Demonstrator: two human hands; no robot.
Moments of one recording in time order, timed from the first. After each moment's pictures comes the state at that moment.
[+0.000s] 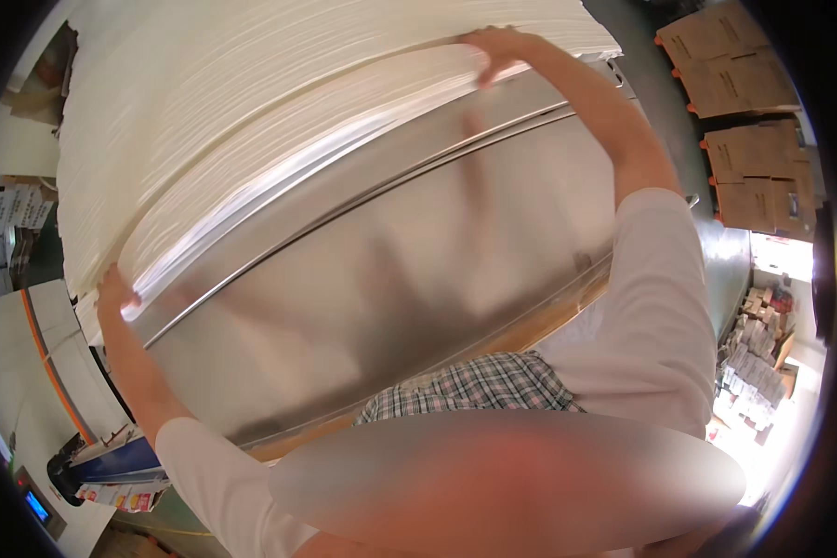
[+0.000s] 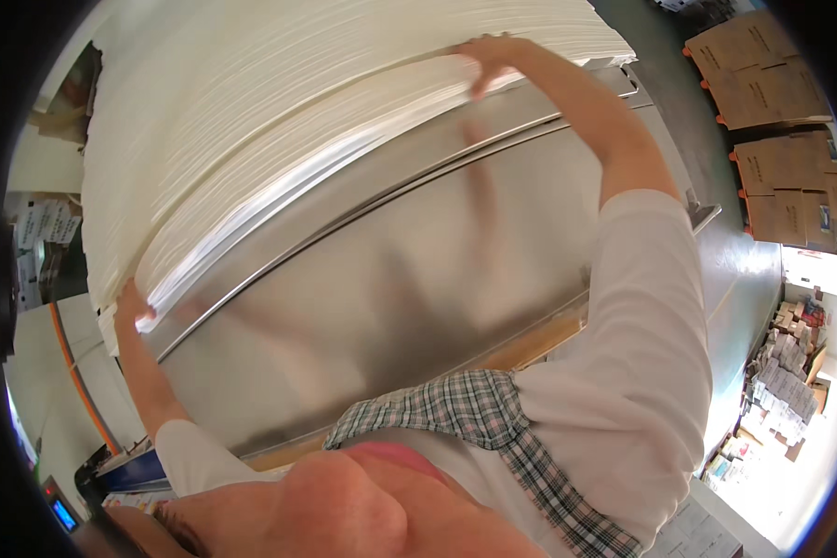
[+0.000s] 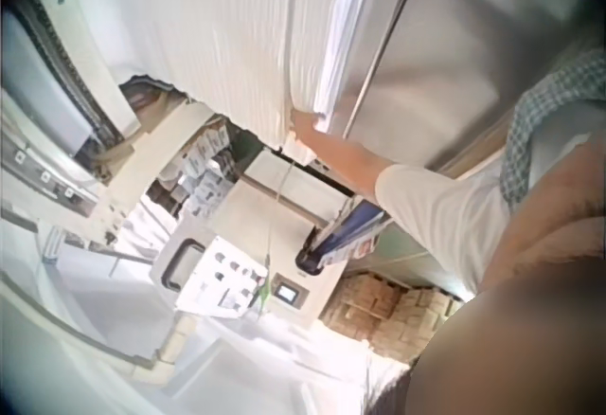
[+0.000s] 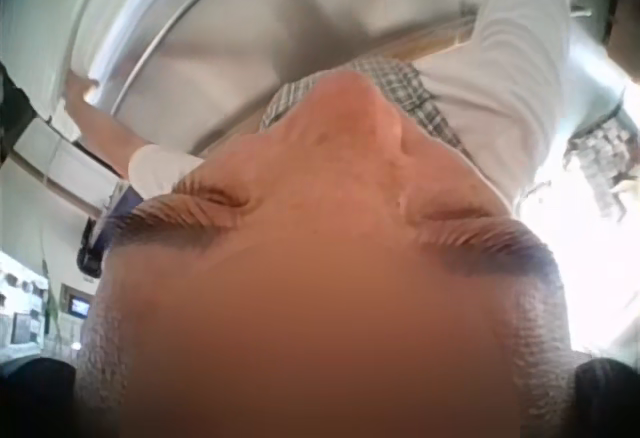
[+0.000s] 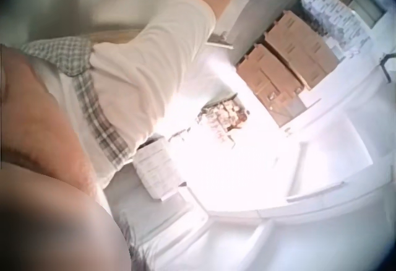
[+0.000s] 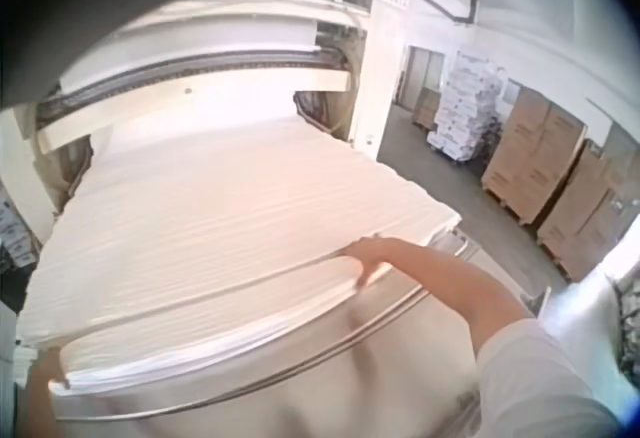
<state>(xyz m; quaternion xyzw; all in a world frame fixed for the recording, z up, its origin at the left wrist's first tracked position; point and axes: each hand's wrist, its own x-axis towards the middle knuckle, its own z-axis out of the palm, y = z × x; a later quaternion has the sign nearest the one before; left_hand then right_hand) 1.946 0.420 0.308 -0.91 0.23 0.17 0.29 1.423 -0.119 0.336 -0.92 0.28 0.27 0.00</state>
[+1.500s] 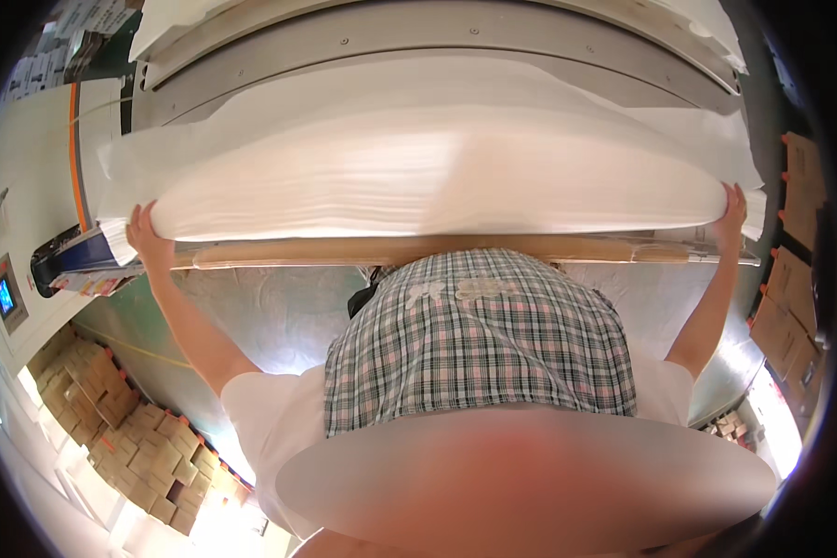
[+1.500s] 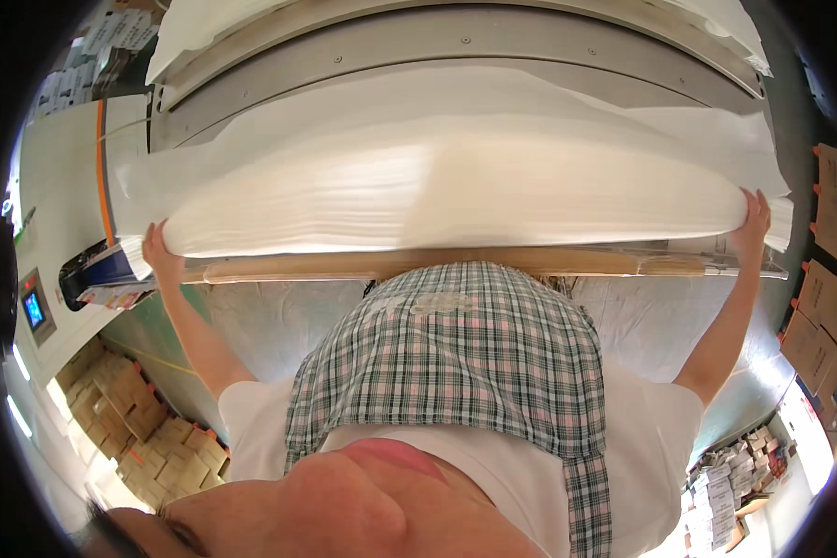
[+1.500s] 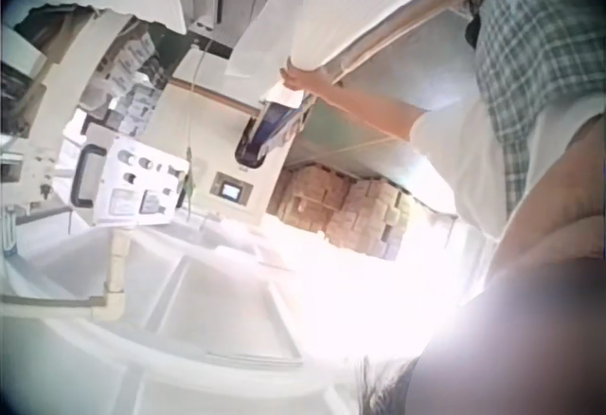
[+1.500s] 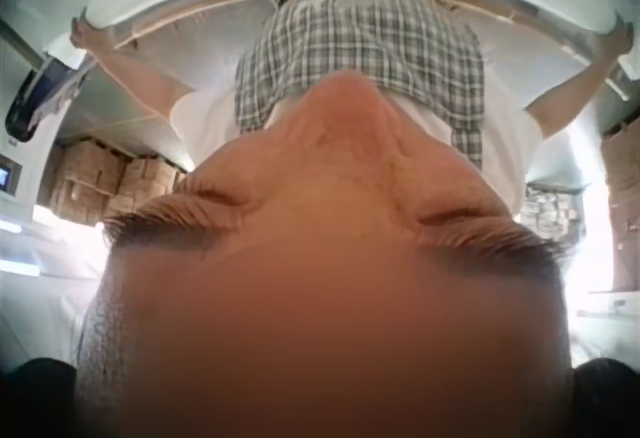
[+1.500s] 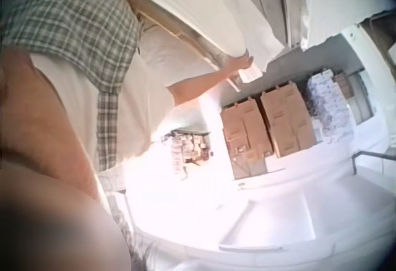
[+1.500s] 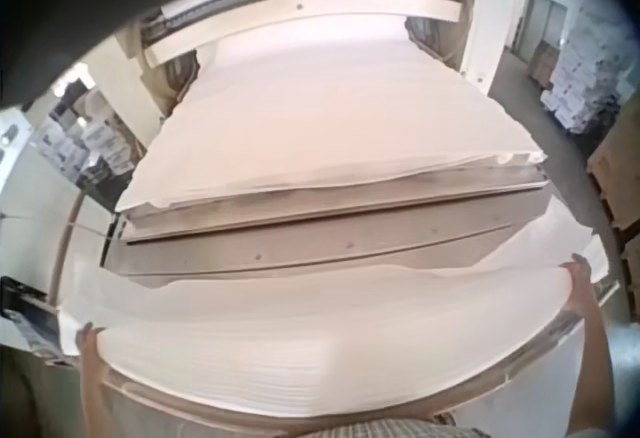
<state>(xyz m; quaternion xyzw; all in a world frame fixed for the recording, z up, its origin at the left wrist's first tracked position) 1.762 0.756 0.350 -0.93 0.36 -0.11 0.03 1.047 0.029 0.308 -0.92 0.39 -0.03 -0.08</state>
